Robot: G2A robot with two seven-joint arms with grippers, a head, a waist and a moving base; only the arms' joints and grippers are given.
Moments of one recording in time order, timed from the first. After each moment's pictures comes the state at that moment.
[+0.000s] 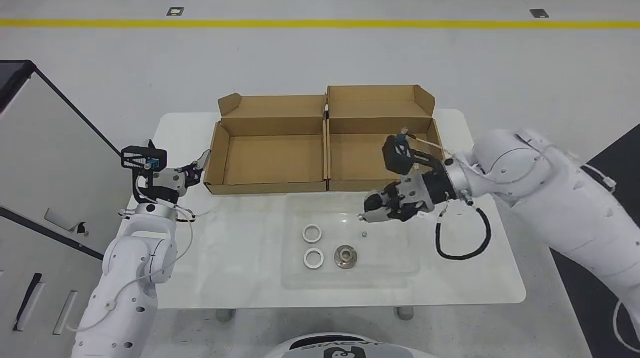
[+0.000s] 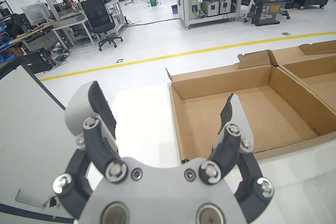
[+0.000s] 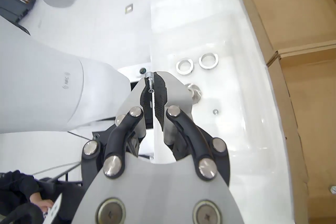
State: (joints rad) left arm 1.73 -1.15 -1.60 -1.80 1.33 0.00 0.00; right arm -0.88 -0.69 0.78 -1.73 0.26 -0.70 1.08
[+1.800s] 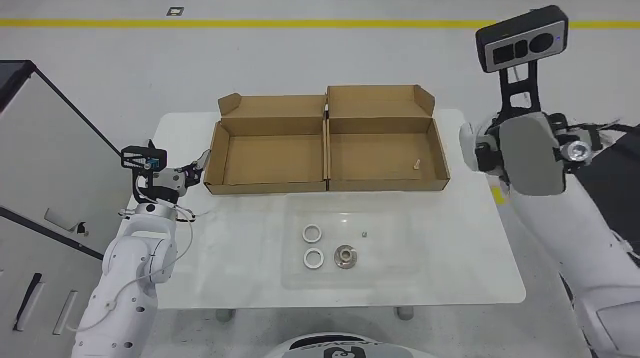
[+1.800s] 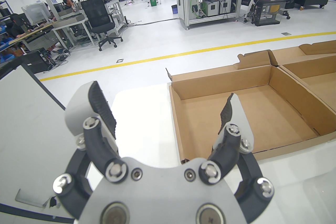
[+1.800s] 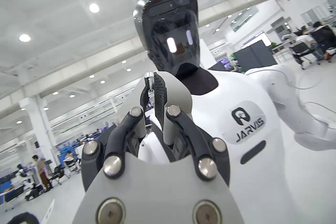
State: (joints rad) left arm 1.73 -1.15 -1.60 -1.80 1.33 0.00 0.00; right arm -0.93 -0.94 1.03 -1.89 1.70 -0.35 1.41
